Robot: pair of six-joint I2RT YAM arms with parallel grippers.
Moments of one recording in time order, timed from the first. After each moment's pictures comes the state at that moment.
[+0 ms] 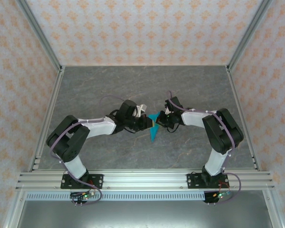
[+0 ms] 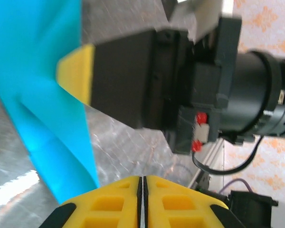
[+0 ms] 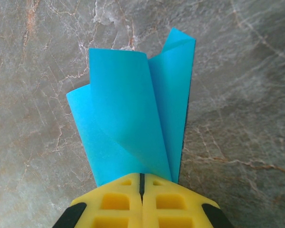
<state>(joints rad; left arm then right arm) -0.62 1.70 0.84 0.17 0.61 -0.93 0.46 1.77 0.88 -0.16 -0.39 0.82</state>
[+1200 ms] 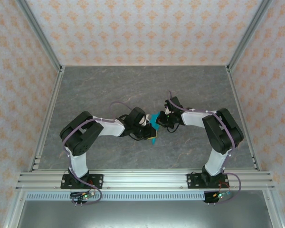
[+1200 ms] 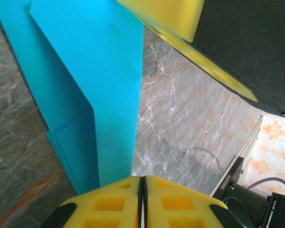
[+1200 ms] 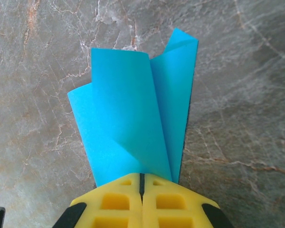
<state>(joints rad) -0.70 1.86 0.88 0.11 0.58 -0.96 0.46 1.78 0.88 -0.16 -0.39 0.80</state>
